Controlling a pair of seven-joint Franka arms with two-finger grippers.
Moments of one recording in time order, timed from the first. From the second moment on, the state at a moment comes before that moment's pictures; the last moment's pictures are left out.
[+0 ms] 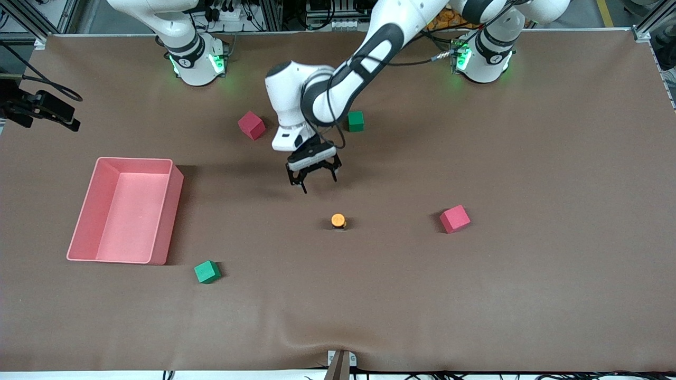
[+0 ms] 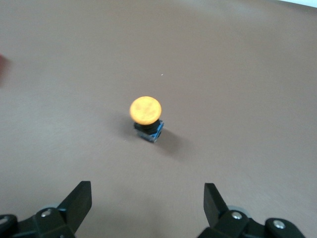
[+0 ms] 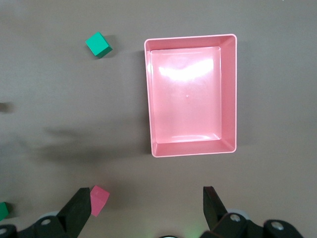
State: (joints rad) left arm -0.97 0.78 -0.08 -1.29 0.68 2.06 -1.78; right arm 0.05 -0.04 -0.08 -1.54 0.00 1.45 0.08
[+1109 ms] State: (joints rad) left arm -0.34 0.30 -0.07 -1.29 0.20 1.77 -0.58; right arm 0.05 -0.04 -0.08 -1.54 0.00 1.45 0.08
